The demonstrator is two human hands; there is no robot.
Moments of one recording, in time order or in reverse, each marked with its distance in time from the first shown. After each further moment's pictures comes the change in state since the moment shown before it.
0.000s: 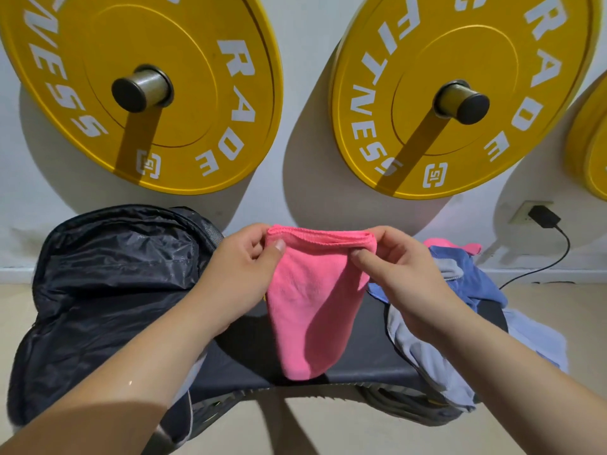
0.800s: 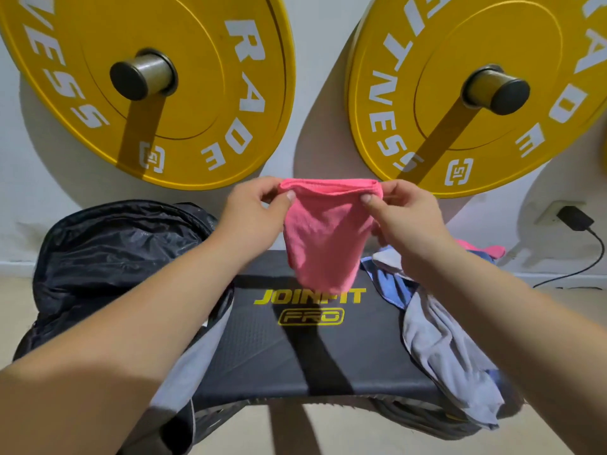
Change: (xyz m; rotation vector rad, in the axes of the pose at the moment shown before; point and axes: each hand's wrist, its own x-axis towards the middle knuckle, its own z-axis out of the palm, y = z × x) left_hand 0.084 -0.005 -0.004 0.218 0.171 0.114; right_hand 0.084 -0.009 0.013 -0.185 0.208 0.023
